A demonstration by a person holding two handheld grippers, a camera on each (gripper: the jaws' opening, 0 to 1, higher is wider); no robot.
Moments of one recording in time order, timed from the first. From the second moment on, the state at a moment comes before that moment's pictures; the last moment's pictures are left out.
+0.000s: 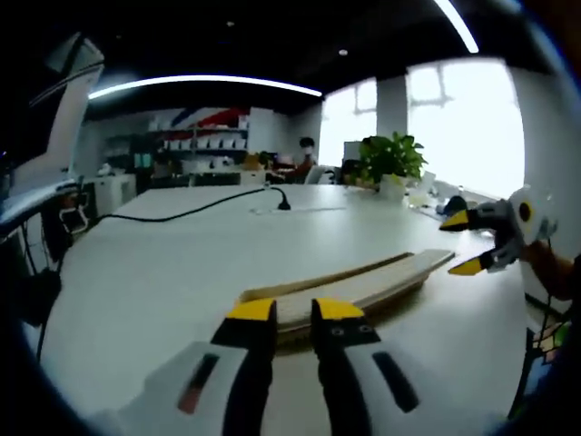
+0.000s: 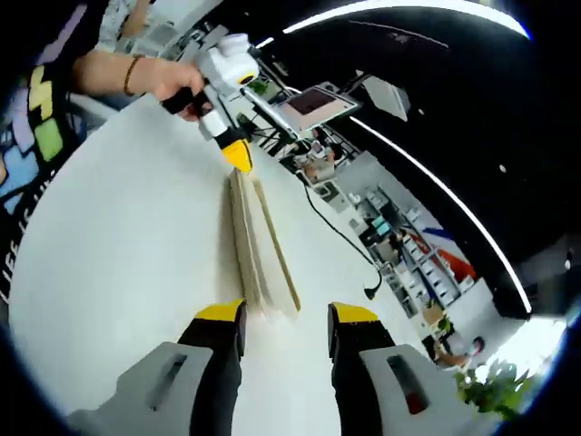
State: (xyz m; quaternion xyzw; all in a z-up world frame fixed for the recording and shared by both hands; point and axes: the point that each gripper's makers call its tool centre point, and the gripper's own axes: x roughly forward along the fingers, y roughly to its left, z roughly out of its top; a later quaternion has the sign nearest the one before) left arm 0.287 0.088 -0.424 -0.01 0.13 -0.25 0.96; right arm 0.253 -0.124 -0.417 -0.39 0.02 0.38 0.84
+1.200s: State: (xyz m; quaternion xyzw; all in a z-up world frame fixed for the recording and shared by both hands) left arm 0.284 0.083 -0.423 0.00 0.12 -0.25 0.96; right arm 0.226 -0.096 -0.421 0.53 0.32 0.33 0.71
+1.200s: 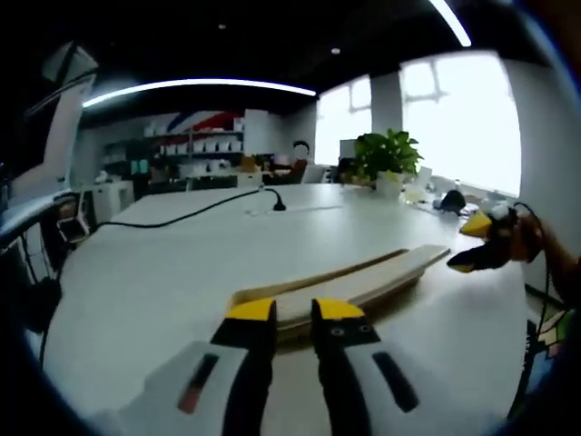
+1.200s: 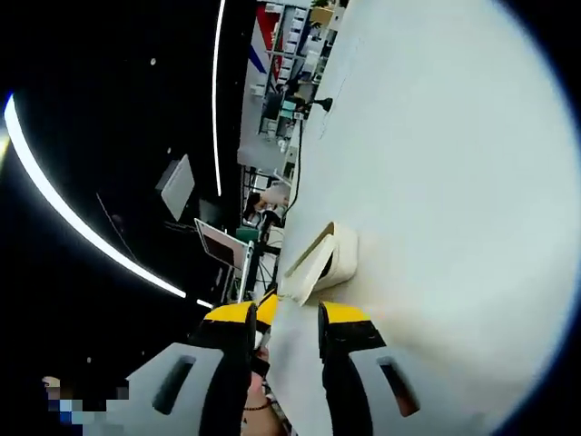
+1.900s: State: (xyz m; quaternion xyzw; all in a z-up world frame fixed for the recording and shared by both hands) left arm 0.283 0.080 -0.423 -0.01 0.12 -0.26 0.96; right arm 0.233 -0.090 -0.422 0.55 0.30 0.32 0.71
